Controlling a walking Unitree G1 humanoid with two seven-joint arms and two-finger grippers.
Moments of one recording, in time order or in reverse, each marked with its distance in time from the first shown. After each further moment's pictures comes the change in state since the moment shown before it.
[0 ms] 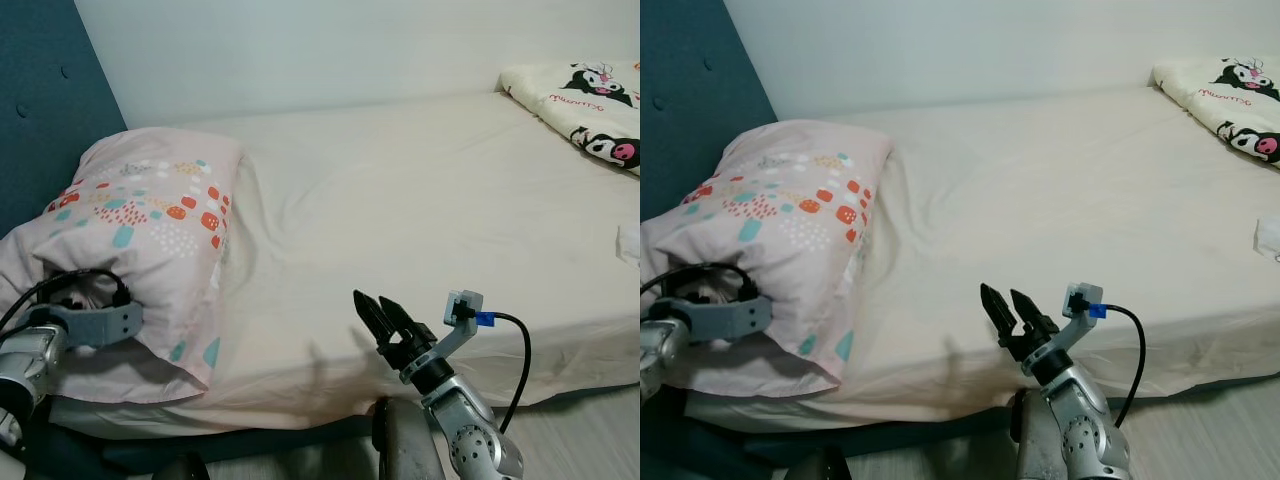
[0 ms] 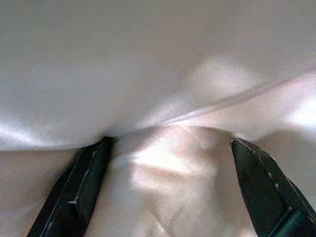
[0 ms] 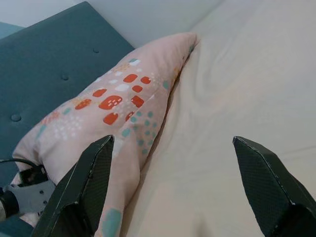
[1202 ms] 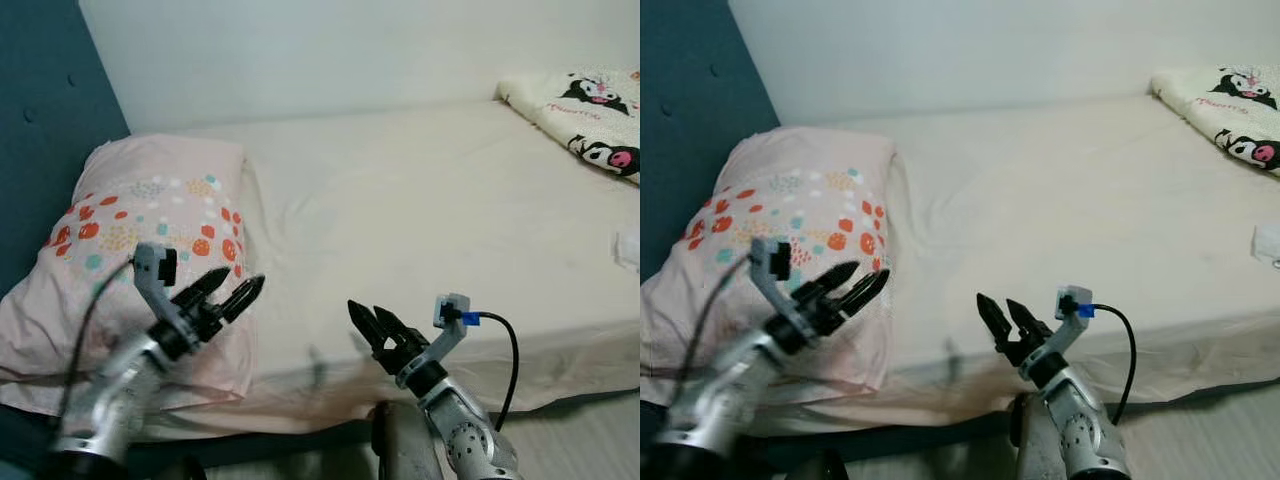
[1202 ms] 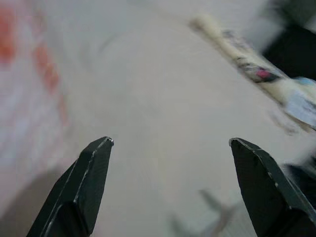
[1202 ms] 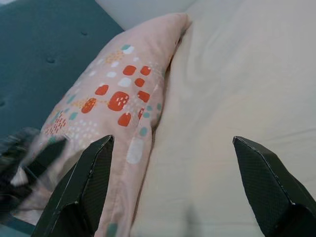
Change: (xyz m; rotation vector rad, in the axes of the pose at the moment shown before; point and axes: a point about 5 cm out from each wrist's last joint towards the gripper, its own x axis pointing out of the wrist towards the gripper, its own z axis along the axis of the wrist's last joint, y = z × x) left arm -0.060 0.011 0.150 -1.921 -0.978 -0.297; right arm 0.002 -0.012 -0.009 -0.013 0.073 -0.039
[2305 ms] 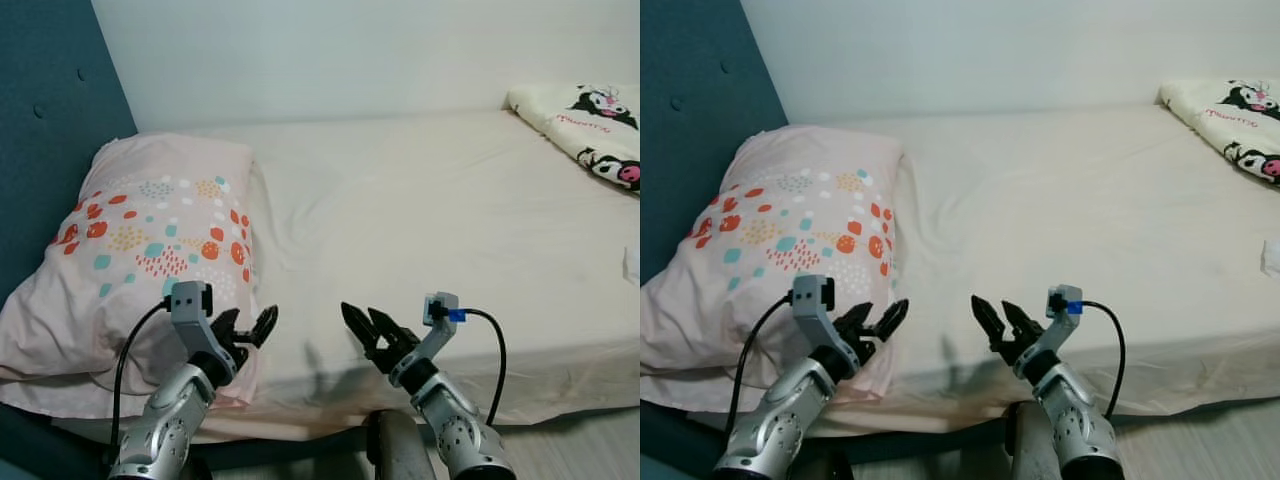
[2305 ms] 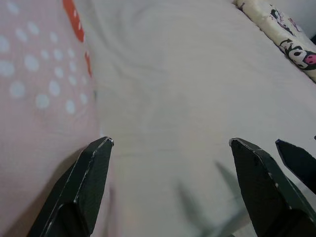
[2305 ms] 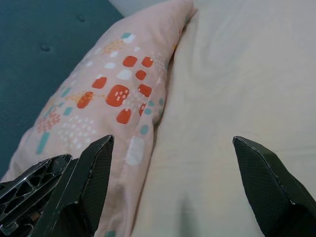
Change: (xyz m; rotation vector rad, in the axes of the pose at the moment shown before) left arm 0.001 -0.013 -0.037 0.041 0.090 0.104; right arm 0.008 -0.006 -0.010 -0.002 0.036 -0.015
